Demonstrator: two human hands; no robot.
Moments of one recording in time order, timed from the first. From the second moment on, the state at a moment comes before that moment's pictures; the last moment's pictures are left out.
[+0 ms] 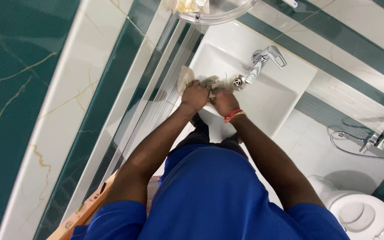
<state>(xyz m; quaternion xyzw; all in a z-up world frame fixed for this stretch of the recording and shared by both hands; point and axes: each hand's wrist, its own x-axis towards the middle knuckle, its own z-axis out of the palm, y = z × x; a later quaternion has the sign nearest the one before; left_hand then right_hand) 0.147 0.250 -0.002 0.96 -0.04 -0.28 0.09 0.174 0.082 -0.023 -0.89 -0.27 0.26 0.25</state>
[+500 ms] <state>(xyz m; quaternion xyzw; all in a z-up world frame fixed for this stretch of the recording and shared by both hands) 0.221 0.240 0.087 0.95 -0.05 0.07 0.29 0.247 0.063 0.113 -0.94 -0.32 -0.04 0.07</state>
